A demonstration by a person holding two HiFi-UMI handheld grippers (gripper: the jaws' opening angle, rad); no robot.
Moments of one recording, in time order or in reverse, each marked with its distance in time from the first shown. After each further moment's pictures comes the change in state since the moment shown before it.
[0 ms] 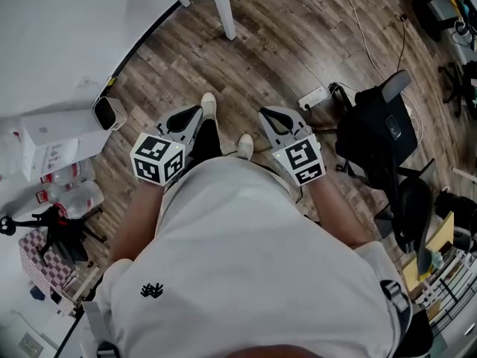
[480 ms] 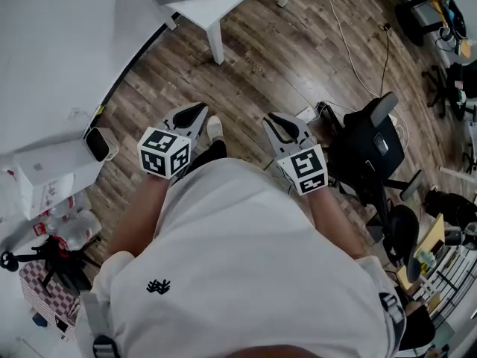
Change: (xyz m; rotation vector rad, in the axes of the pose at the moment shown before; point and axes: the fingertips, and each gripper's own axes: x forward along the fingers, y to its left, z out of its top) left arm 0.074 0.062 0.059 -0.030 -0.047 -0.098; right arm 0.031 -0.071 0.043 0.030 0.021 -0.141
